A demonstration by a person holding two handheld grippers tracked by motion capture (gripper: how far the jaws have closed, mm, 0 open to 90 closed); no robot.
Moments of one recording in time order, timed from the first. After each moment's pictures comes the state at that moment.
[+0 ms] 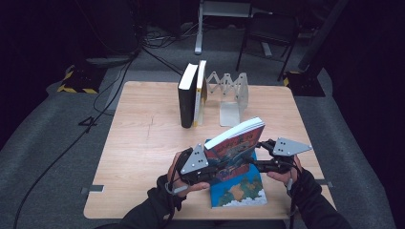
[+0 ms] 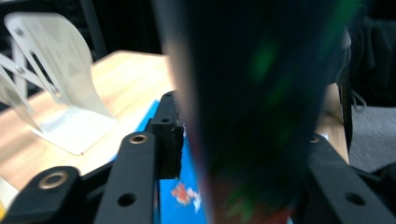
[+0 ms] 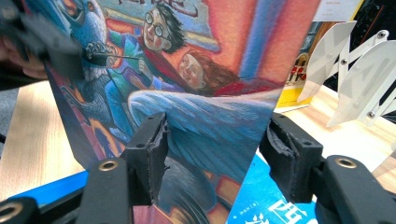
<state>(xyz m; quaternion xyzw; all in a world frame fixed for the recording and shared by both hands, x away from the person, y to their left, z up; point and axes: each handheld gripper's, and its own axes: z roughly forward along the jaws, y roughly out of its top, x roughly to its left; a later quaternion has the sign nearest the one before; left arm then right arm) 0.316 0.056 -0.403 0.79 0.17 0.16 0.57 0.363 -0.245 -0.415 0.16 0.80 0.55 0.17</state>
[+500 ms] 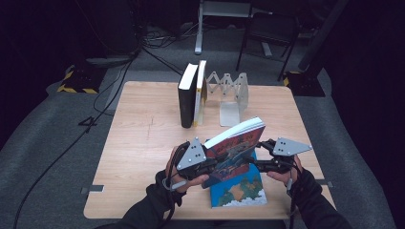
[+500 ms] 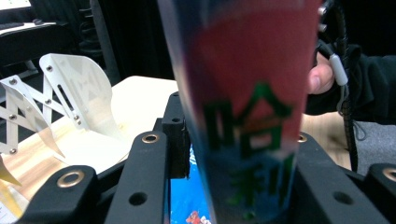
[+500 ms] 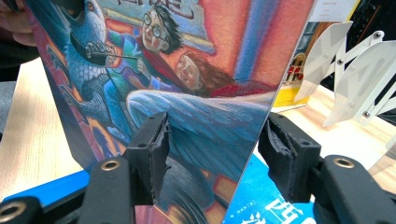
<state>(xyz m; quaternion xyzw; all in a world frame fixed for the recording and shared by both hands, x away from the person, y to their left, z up) 0.317 0.060 -0.377 0.77 0.16 0.18 0.59 0.362 -0.245 -0.414 0.16 0.80 0.55 0.18</state>
